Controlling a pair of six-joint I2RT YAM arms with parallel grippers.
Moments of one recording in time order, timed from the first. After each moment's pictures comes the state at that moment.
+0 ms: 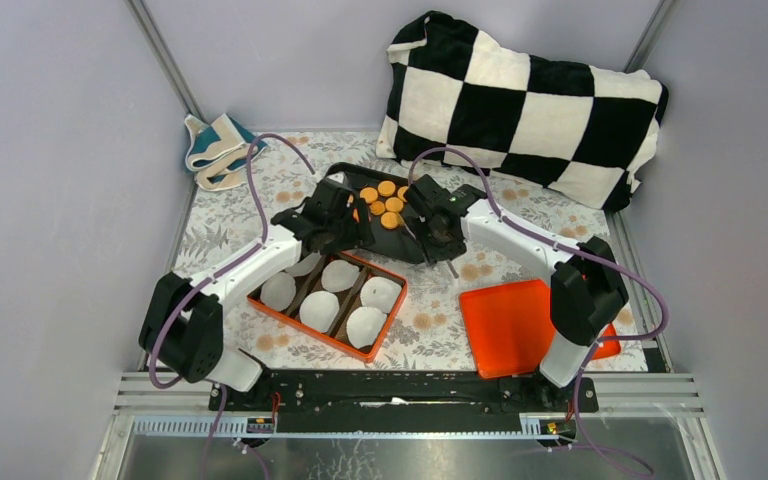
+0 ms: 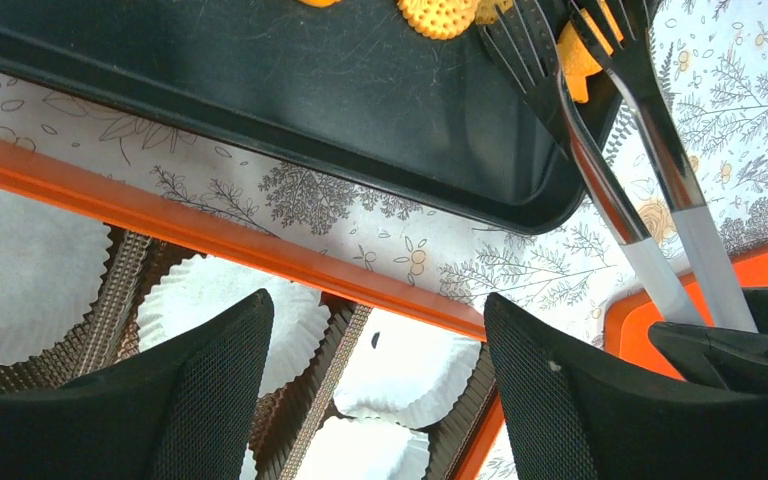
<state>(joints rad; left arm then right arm) -0.53 1.48 1.05 -0.46 -0.02 -0.64 0.72 1.74 1.40 -0.95 0.16 0.32</state>
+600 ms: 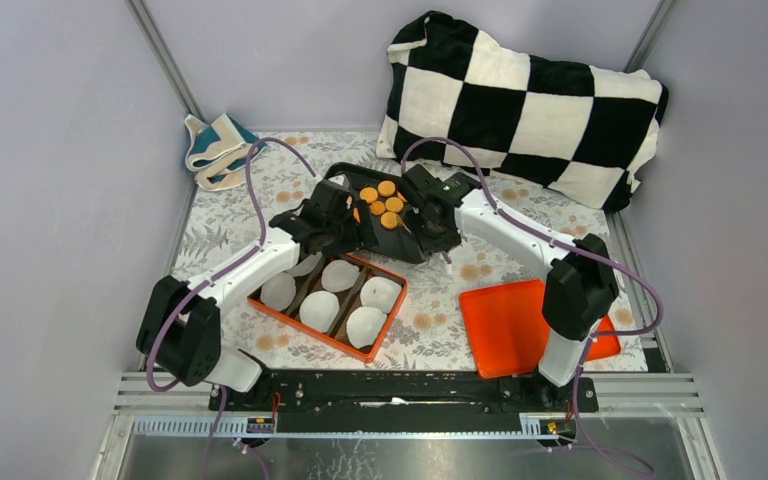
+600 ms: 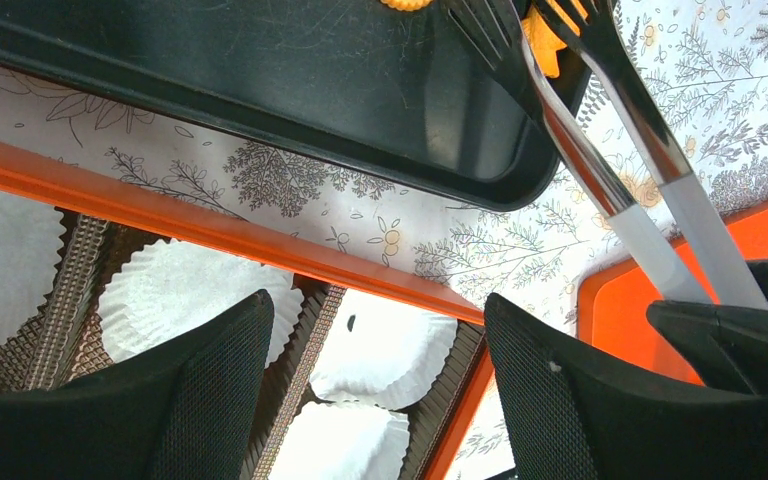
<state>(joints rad) -0.53 1.46 1.03 -0.44 0.05 -0.67 0.74 1.78 1.53 -1.06 0.17 0.33</state>
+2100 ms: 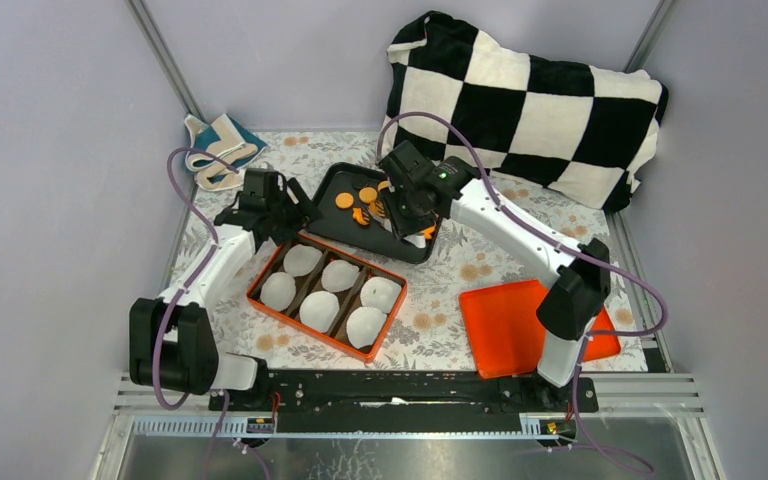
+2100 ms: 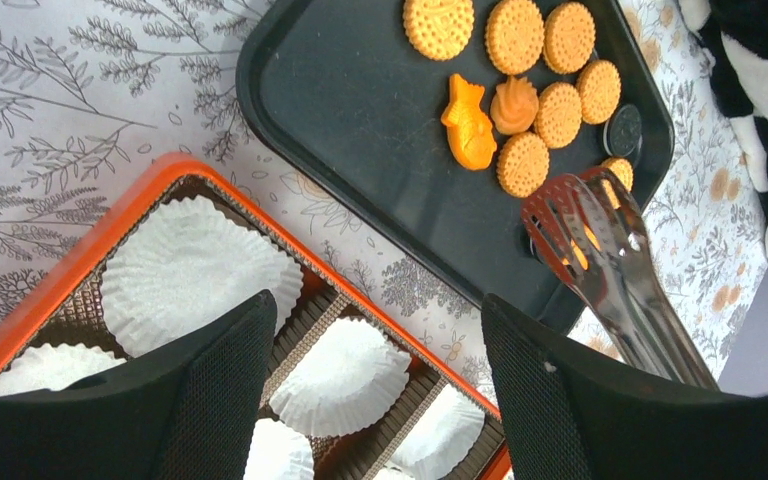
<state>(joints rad) -0.13 1.37 0.99 -0.42 0.12 -0.71 0.80 1.80 1.81 -1.06 0.08 0.32</state>
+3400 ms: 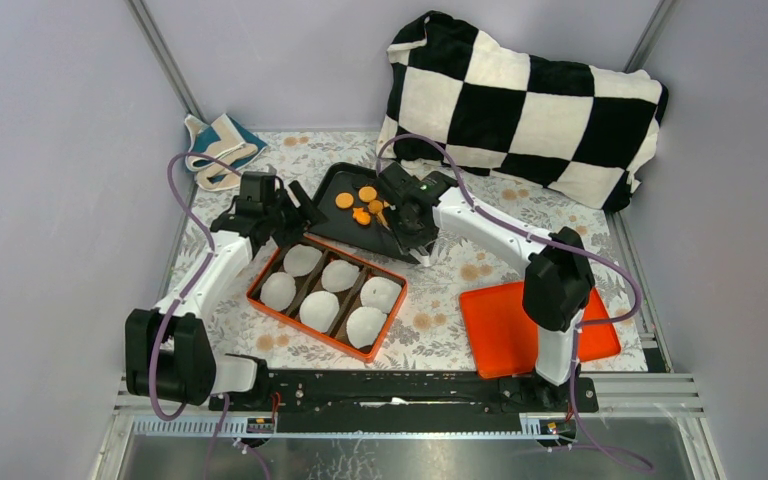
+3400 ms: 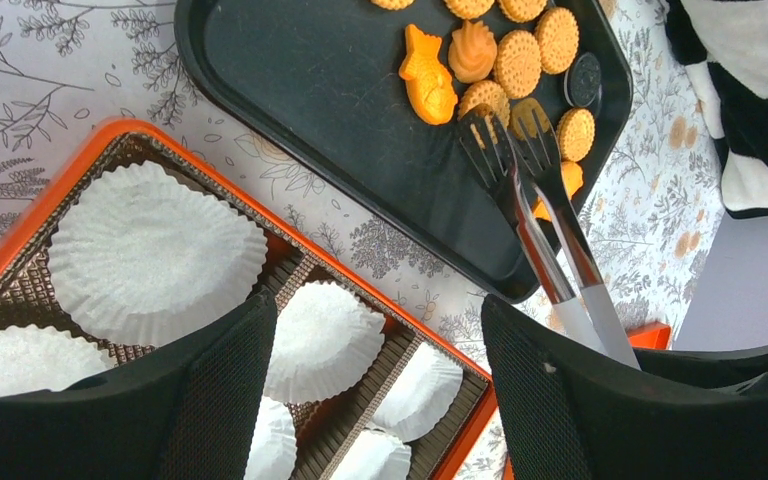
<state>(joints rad) -0.13 1.32 0.95 -0.42 0.23 -0.71 0.80 1.91 1.69 -1.02 0.18 0.32</state>
